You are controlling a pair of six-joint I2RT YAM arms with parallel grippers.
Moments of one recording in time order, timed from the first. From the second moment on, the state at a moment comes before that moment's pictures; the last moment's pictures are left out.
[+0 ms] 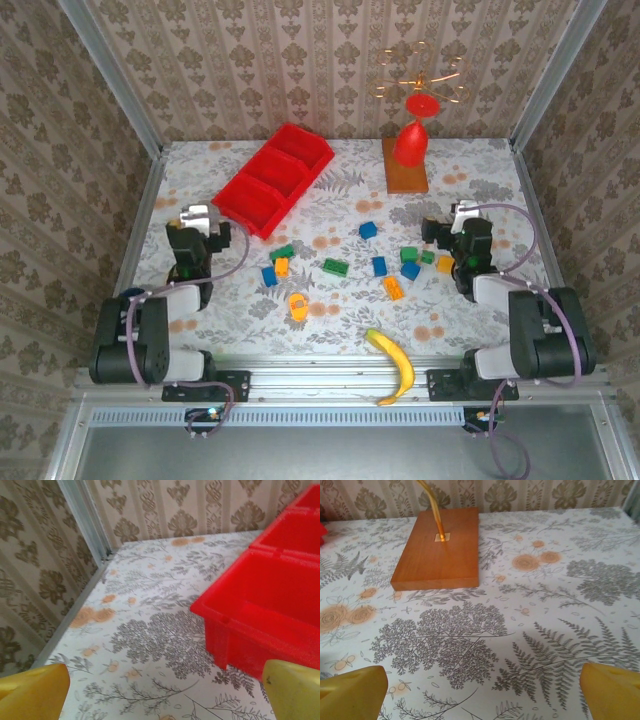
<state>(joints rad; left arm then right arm) -0.07 1.32 0.37 0.71 -0.21 0.11 -0.01 1.36 0.42 0.57 0.06 0.06</state>
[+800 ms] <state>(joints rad) -0.40 1.71 1.23 -0.14 -0.39 -0.40 -0.01 1.19 0.60 0.08 0.26 0.15</state>
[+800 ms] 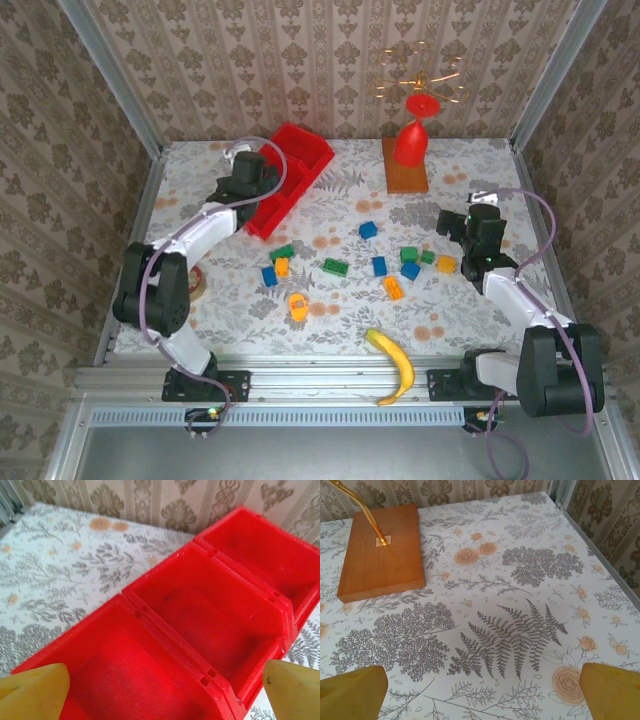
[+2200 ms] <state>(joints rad) -0.42 2.04 1.46 -0.32 -0.34 -0.44 0.04 1.22 0.85 -0.51 0.17 0.38</state>
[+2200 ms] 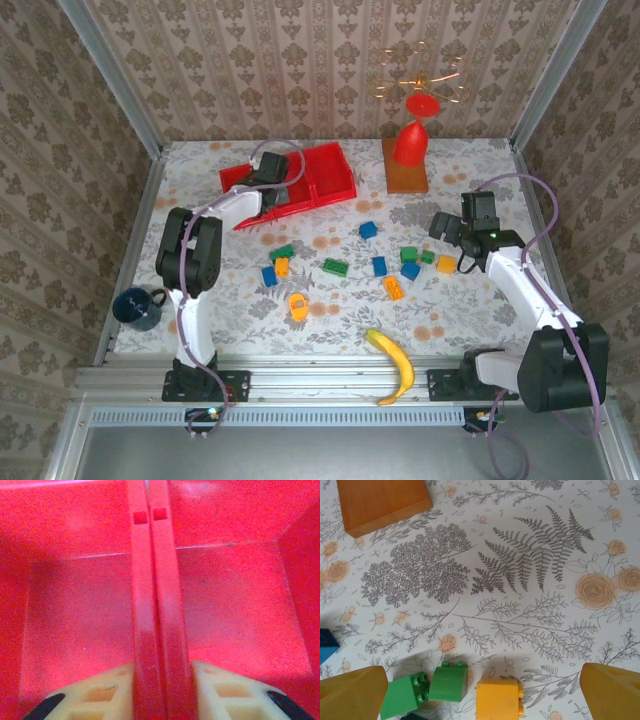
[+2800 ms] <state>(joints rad) -0.55 1.97 1.34 -0.34 -0.30 -0.43 0.12 1.18 0.85 -0.59 0.17 0.48</state>
